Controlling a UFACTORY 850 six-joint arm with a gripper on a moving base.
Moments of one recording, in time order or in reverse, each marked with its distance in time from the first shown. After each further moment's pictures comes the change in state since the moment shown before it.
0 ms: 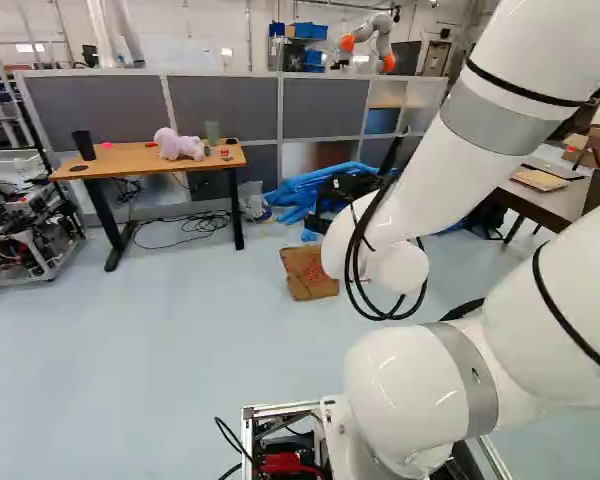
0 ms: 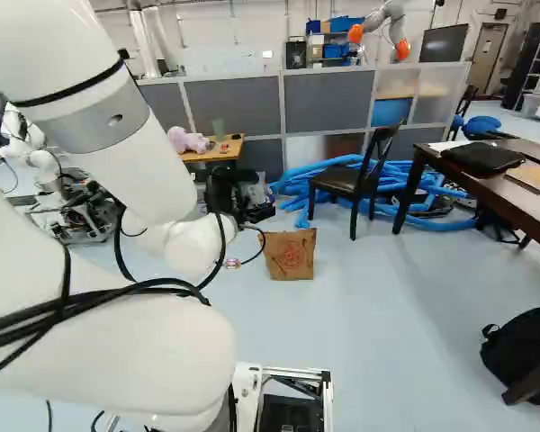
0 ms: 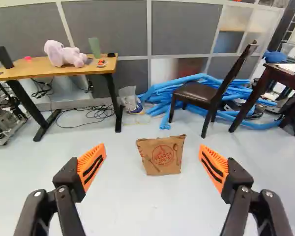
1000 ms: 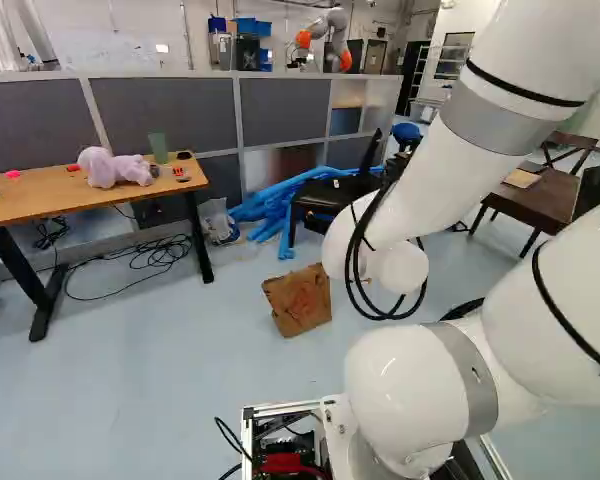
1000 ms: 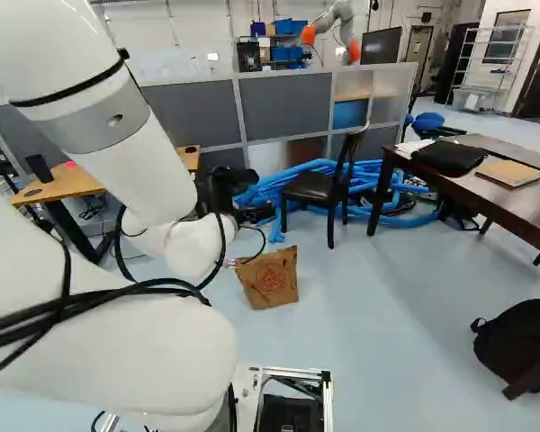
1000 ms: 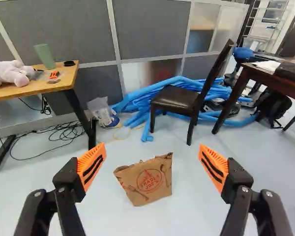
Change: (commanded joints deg) arm 0.0 0.0 0.0 0.0 0.0 0.0
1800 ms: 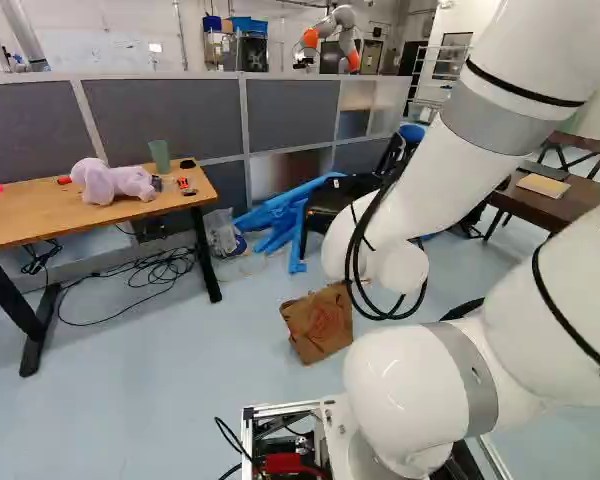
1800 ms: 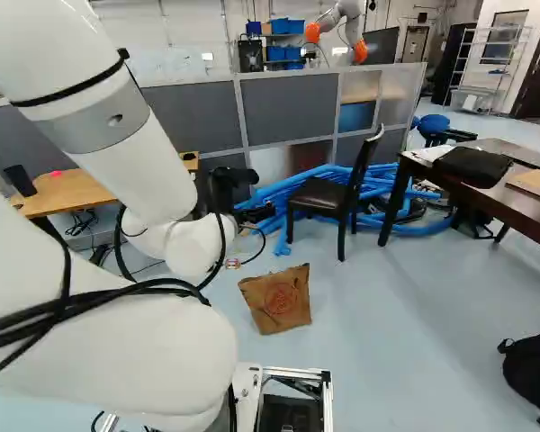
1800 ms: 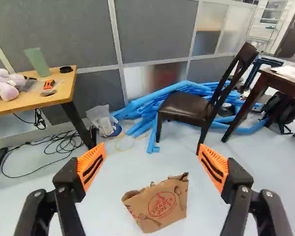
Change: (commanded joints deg) arm 0.0 0.0 0.0 0.0 0.0 0.0
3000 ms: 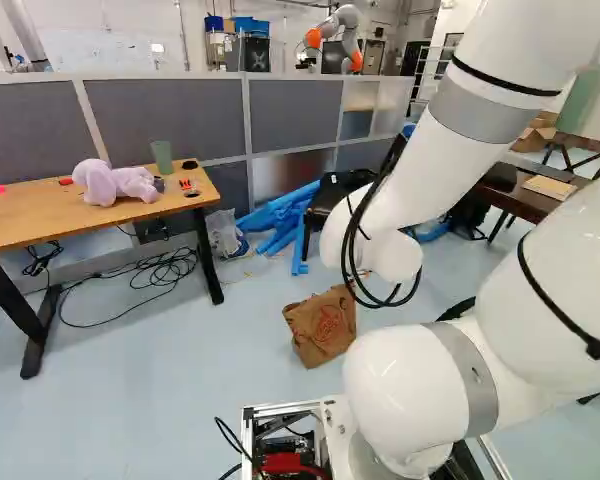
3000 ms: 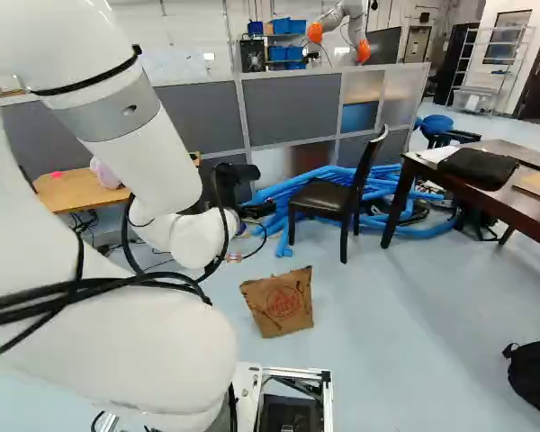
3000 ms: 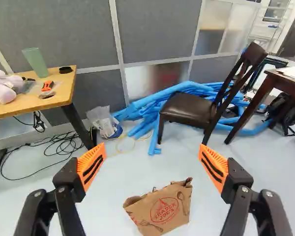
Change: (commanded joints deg) arm 0.0 -4.2 -3.6 0.0 -0.4 0.0
